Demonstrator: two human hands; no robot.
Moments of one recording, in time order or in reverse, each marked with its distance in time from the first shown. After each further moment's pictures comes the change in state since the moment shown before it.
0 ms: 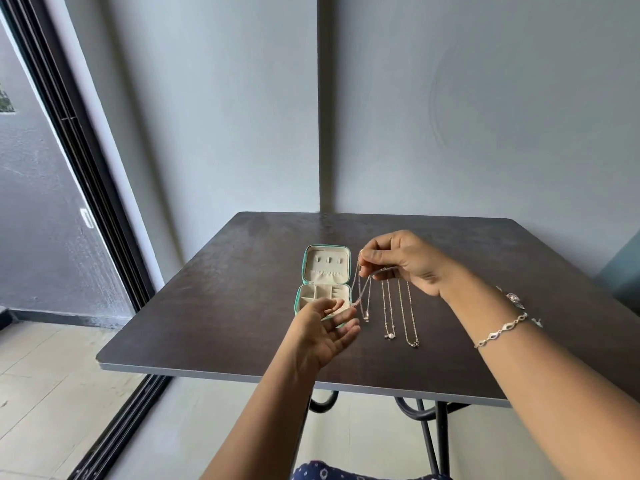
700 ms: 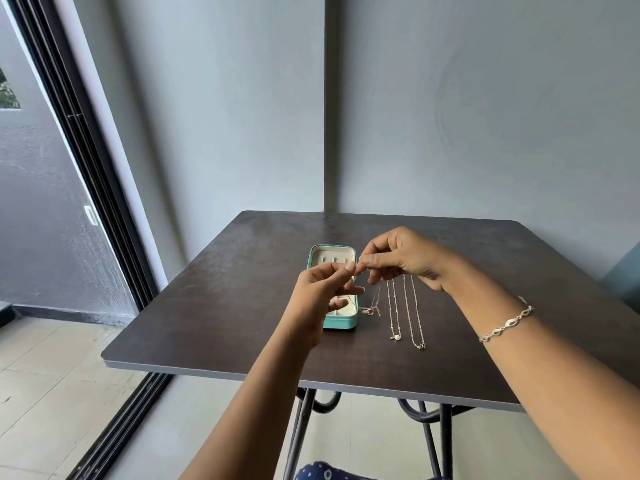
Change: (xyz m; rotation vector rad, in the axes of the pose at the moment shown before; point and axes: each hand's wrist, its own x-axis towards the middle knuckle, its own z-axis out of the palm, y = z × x) left_hand -0.010 0.026 0.006 0.531 -0.192 0.557; right_hand 0.002 -0.017 0.008 -0.208 -0.033 0.015
